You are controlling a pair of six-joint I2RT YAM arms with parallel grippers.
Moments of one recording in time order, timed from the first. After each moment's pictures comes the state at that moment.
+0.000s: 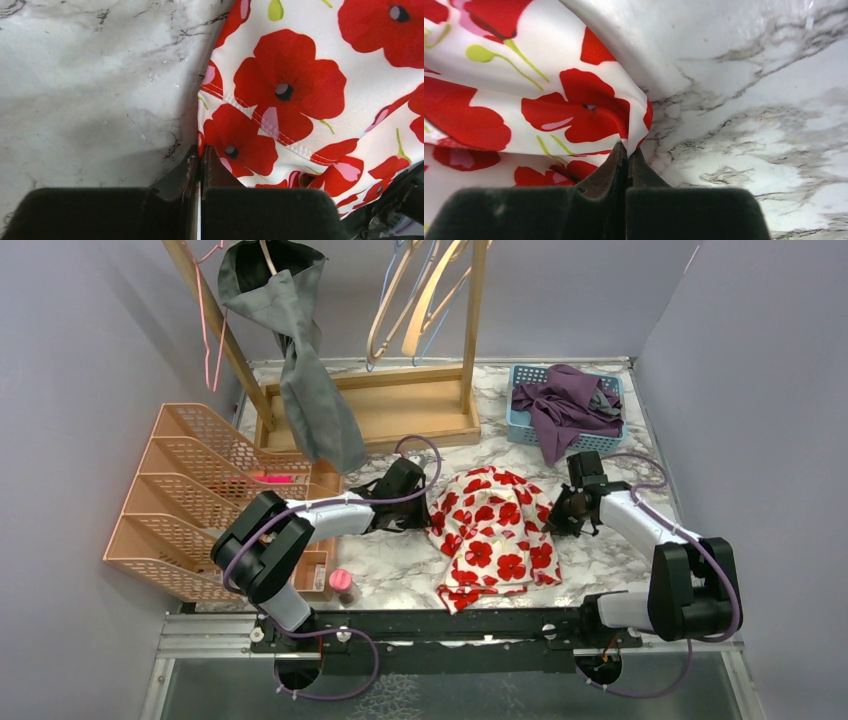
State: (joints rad) left arm -0.72 1.61 0.76 -0.02 0.11 -0.68; right arm 0.11 1.32 0.64 -0.54 -0.05 0.69
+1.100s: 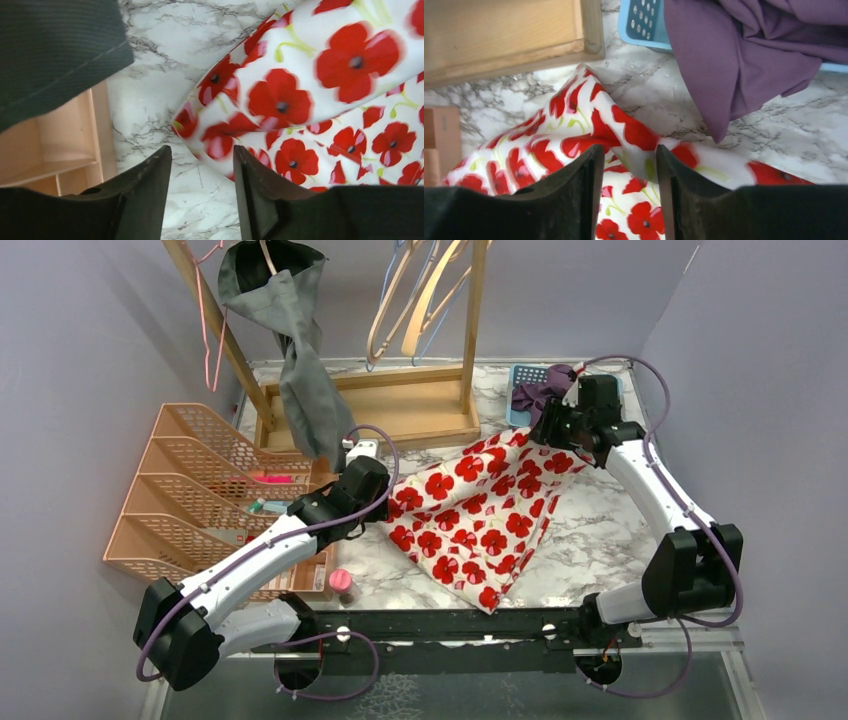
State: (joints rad) left arm -0.71 1.08 0.79 -0.52 -0.32 -0.54; right arm 0.13 1.43 1.16 -0.46 -0.18 0.32
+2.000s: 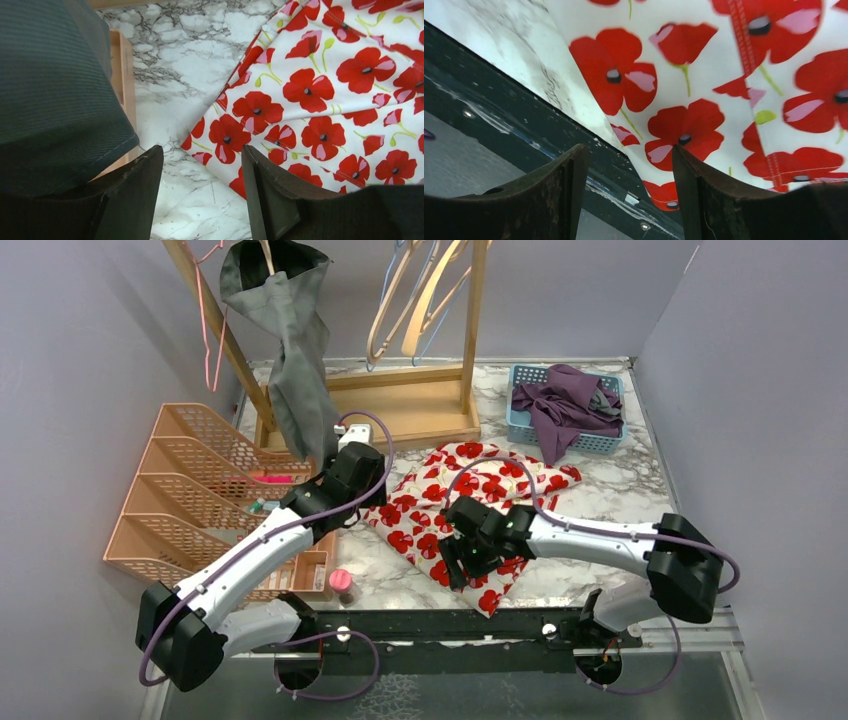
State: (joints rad) left arm -0.65 1.09 0.87 -0.55 -0.37 -0.47; right arm 1.03 1.42 0.86 -0.59 -0.10 0.55
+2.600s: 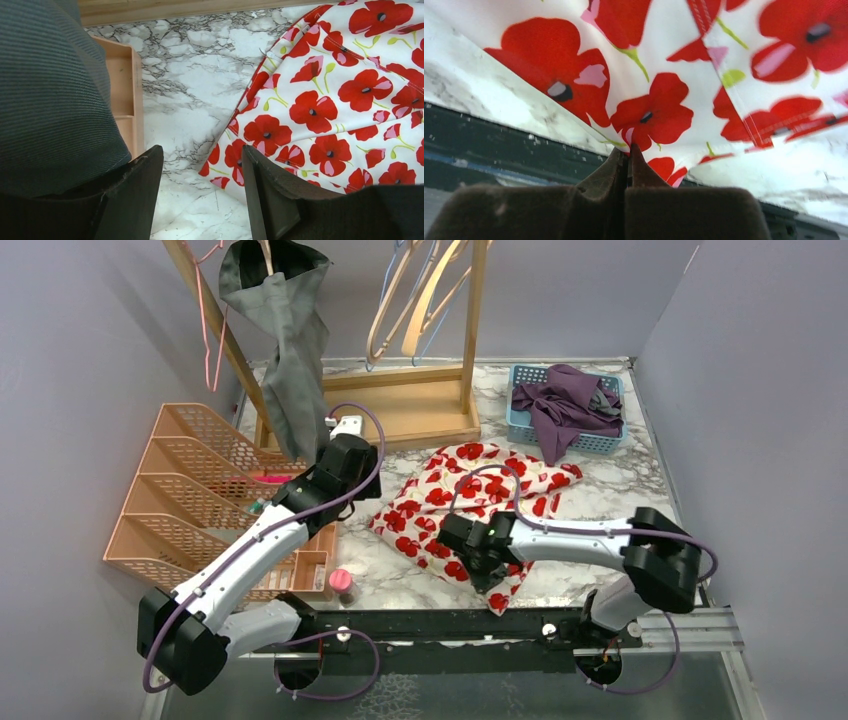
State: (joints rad) left arm -0.58 1.08 0.90 -0.54 -0.34 -0.43; right arm 1.14 1.57 0.90 -0.76 0.07 0.66
